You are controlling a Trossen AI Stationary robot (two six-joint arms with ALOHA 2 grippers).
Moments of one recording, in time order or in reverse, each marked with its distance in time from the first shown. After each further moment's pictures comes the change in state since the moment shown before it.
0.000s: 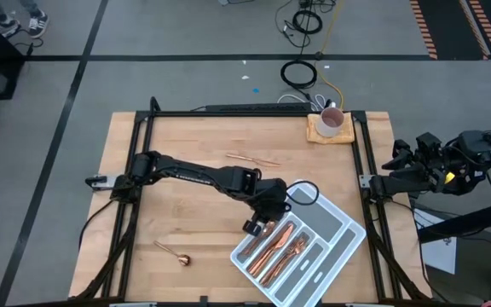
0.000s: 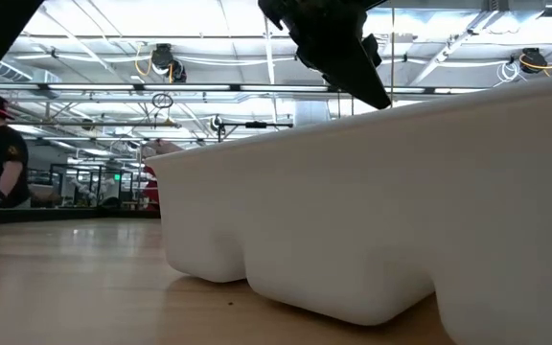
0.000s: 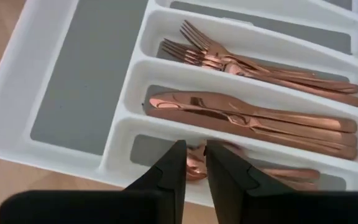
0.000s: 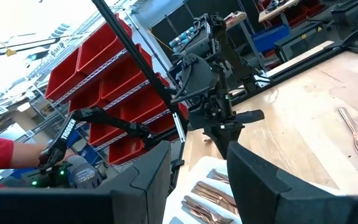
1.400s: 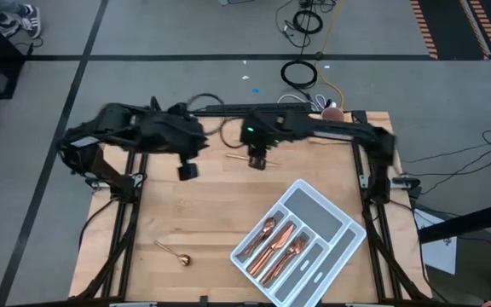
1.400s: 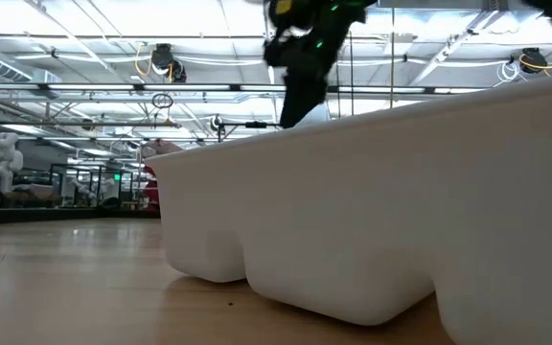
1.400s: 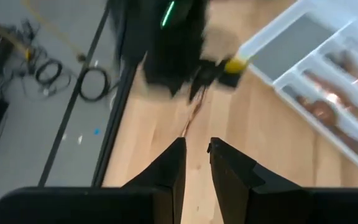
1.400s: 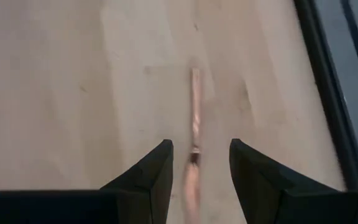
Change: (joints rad) left arm 0.021 -0.548 0.322 -0.770 -0.618 -0.439; right arm -0.329 1.858 0.773 0.085 0.193 -0.700
